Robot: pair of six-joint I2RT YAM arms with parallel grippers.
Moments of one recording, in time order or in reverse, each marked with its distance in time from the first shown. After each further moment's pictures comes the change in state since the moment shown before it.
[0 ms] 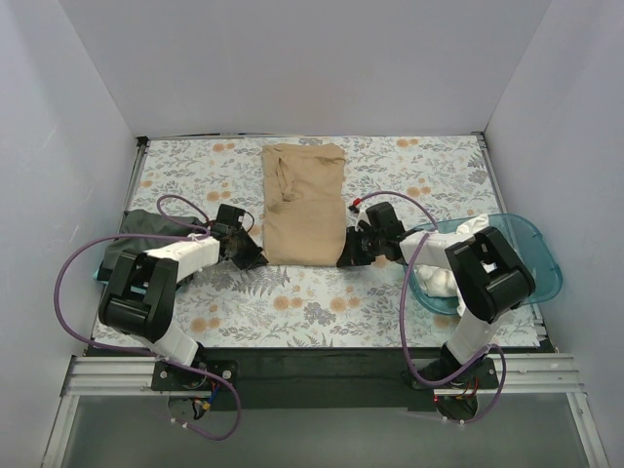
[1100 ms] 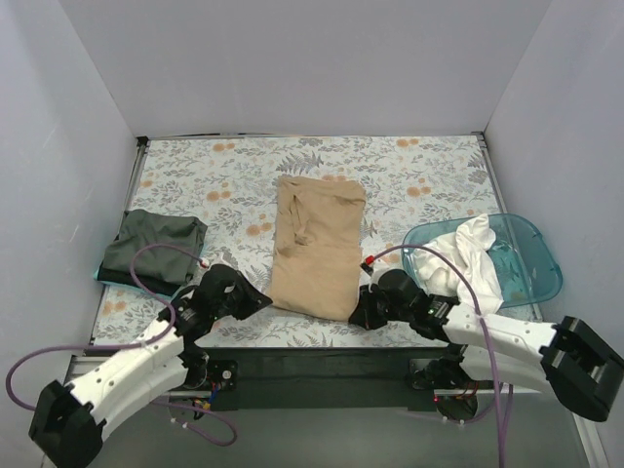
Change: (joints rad) left arm -0.323 -0.820 -0.434 -0.105 -0.118 -0.160; right arm 0.381 -0.669 -0.506 -0.047 0.283 0.187
